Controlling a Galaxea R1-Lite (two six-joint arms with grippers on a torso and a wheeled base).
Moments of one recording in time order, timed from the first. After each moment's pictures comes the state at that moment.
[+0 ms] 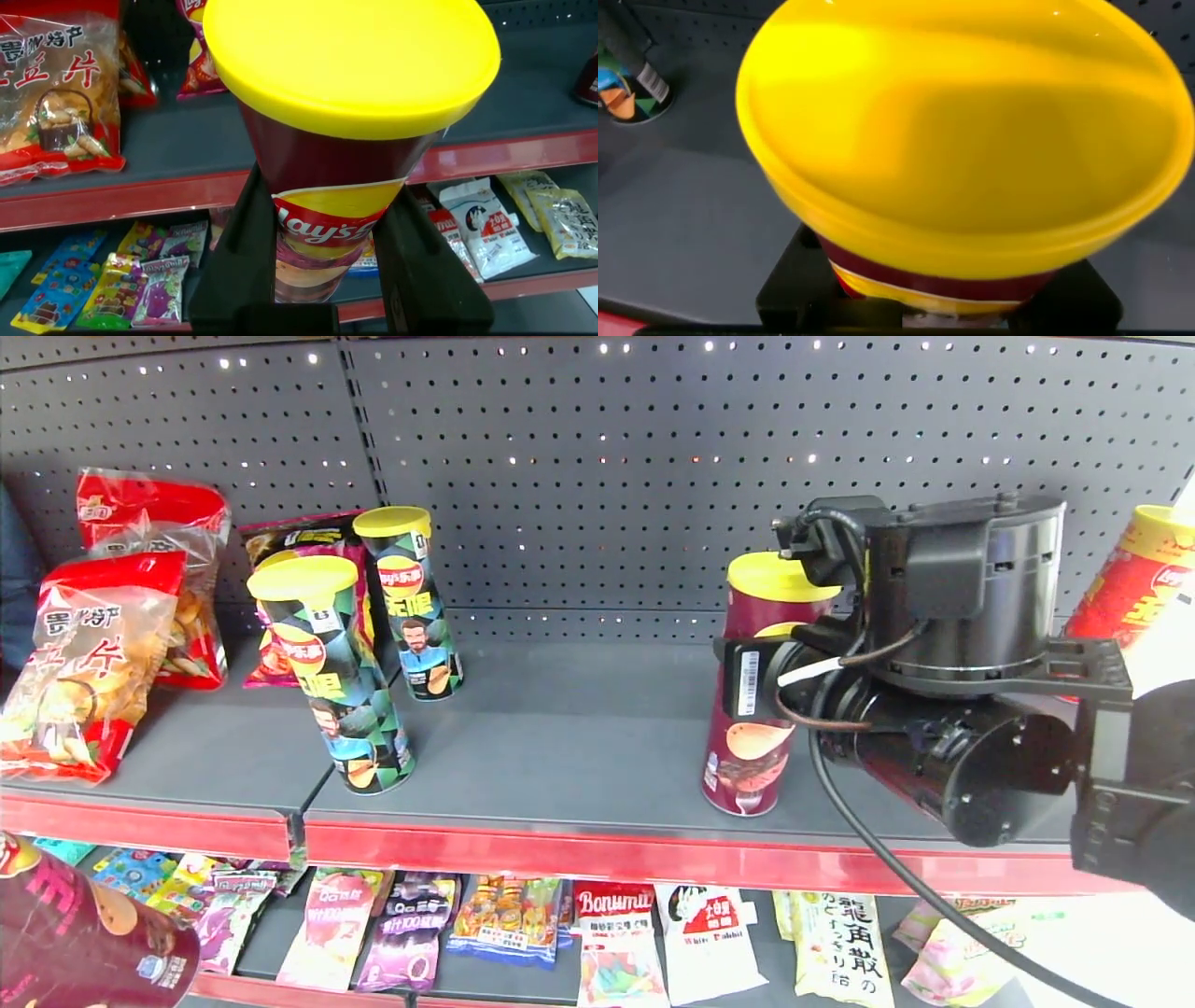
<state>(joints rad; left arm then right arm) -0.20 0.39 -0.38 0.02 0.04 0.07 0.86 1.67 -1.06 -0.32 -0.70 0.15</state>
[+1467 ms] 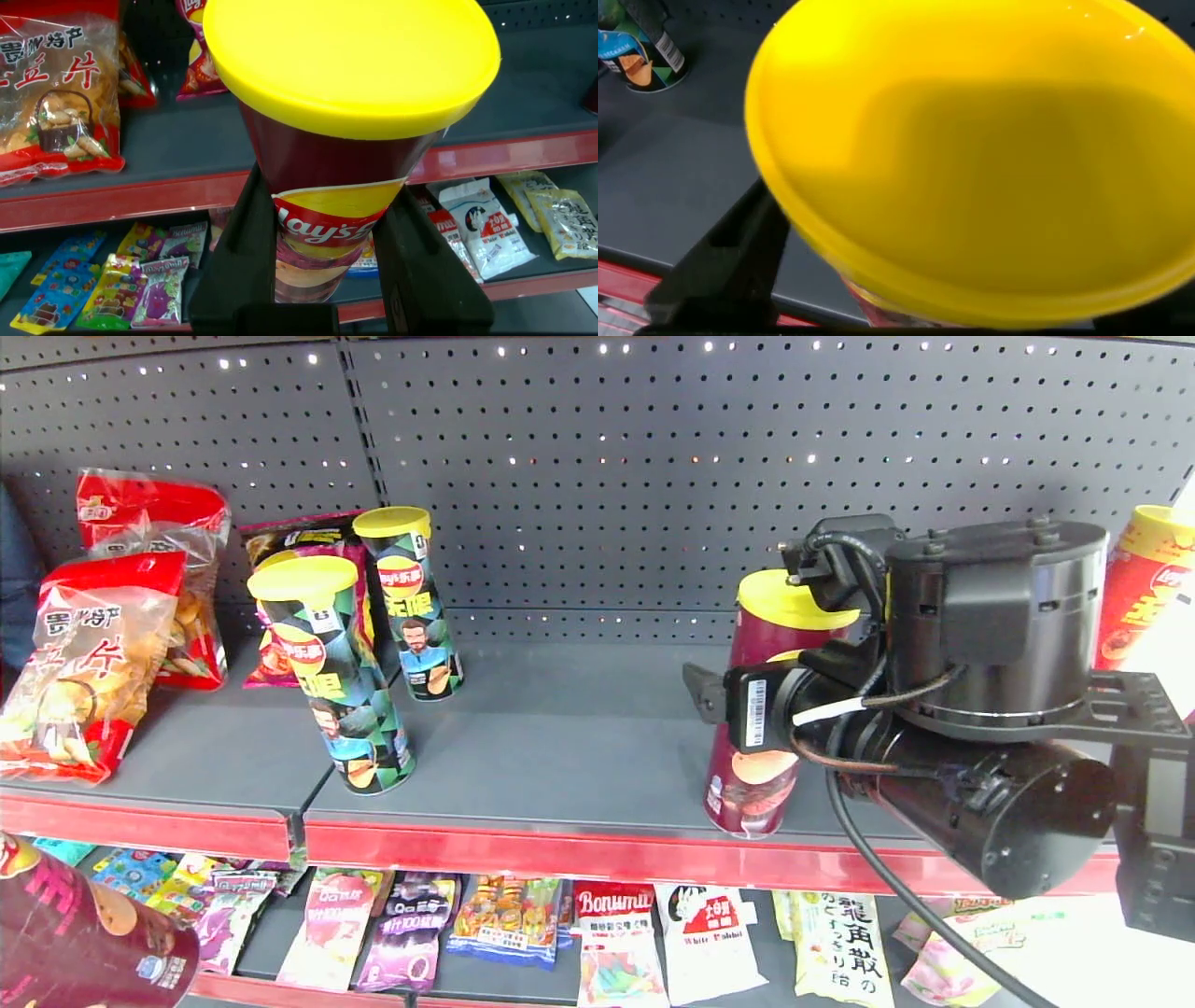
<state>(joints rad) -0.20 0.38 -0.38 0.02 0.04 0.07 0.90 1.63 -1.01 -0.32 -0.72 0.15</state>
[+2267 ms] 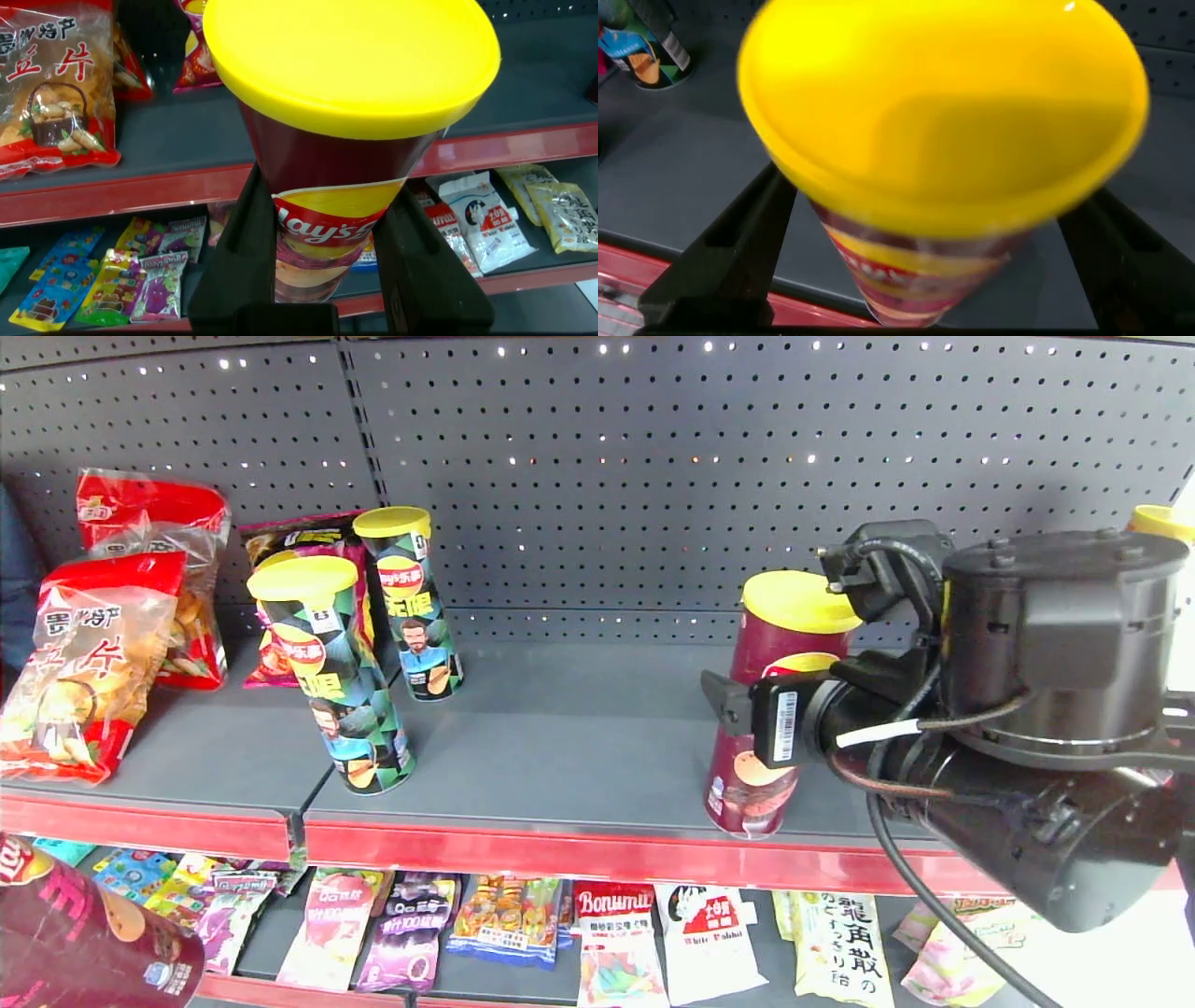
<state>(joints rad) -0.20 0.39 -0.37 0.02 0.04 0.07 0.91 1.57 -0.94 -0.32 -0.72 0.17</state>
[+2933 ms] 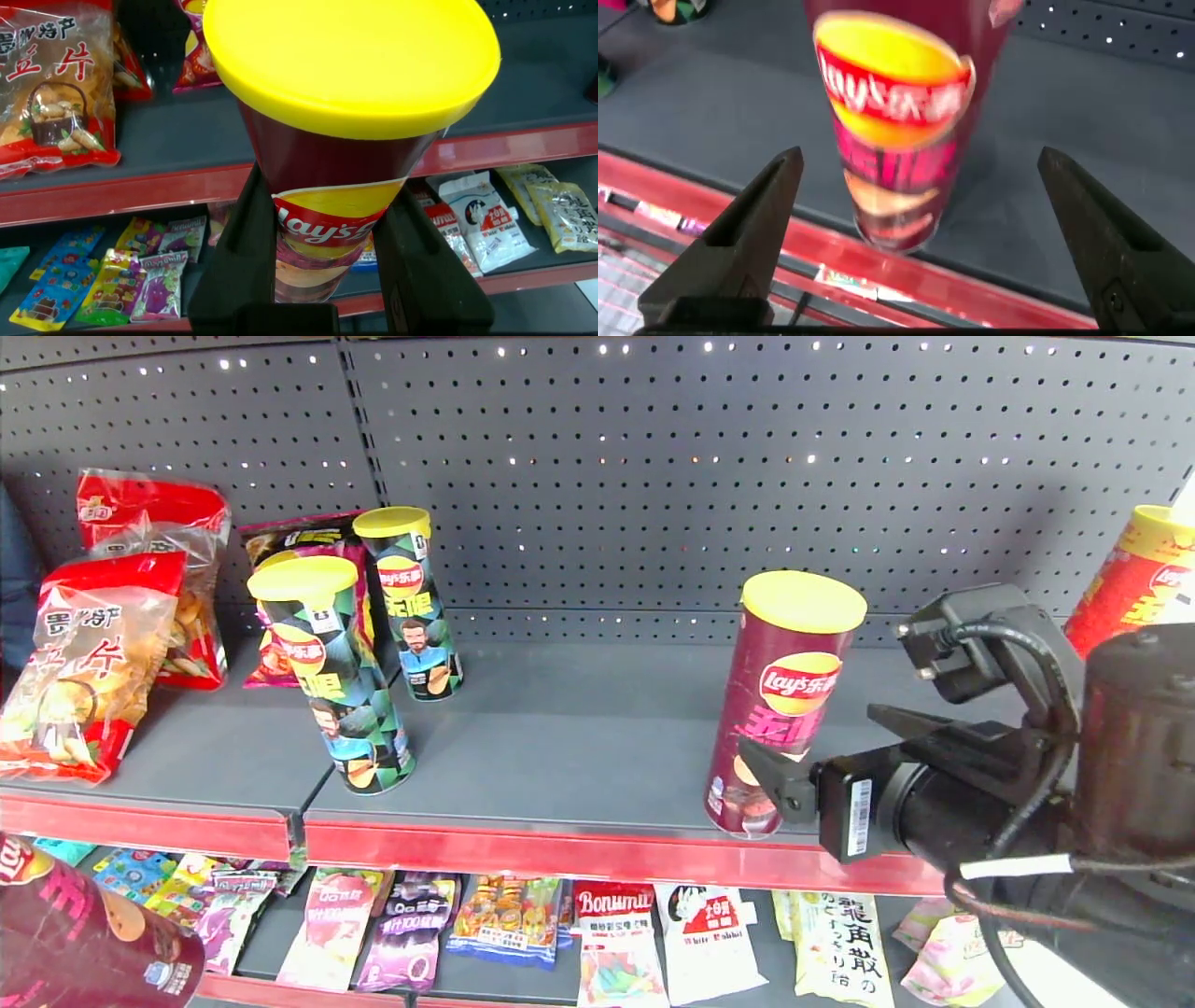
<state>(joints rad) -0.20 0.39 -0.37 0.02 0.04 0.07 0.98 1.43 -0.76 -0.32 -0.72 0.17</state>
